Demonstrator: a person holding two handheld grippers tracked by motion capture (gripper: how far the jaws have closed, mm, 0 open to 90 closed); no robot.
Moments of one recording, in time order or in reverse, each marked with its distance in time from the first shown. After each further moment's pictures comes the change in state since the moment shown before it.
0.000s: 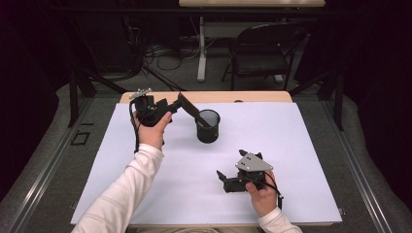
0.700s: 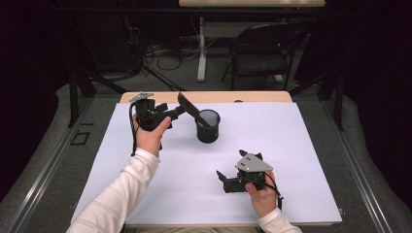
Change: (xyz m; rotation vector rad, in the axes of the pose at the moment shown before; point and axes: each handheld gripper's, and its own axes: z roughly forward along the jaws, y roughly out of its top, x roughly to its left) left arm -0.005 -0.006 -0.009 0.060 -0.047 0.054; right arm 0.002 0.000 -0.001 -0.002 -0.008 -0.007
